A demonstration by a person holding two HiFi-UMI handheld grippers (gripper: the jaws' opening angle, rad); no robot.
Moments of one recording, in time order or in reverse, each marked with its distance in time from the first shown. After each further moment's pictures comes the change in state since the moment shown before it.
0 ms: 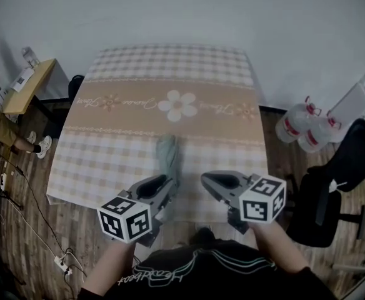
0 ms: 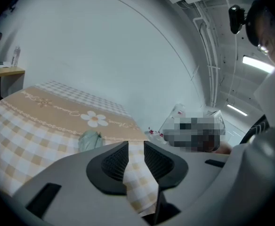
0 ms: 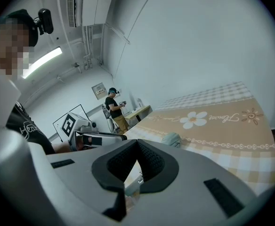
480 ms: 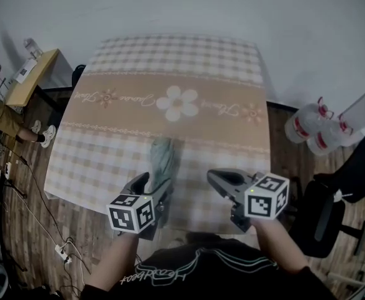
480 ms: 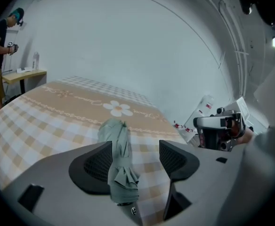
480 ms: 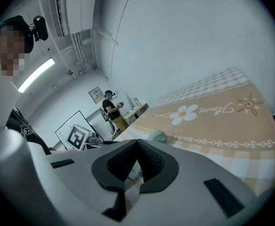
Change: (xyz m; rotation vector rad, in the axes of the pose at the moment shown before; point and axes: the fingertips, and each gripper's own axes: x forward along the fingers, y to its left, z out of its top) left arm 0.063 0.072 -0.032 -0.077 0.098 0.299; right arm -0.001 -0.087 0.000 0.121 0.020 0.040
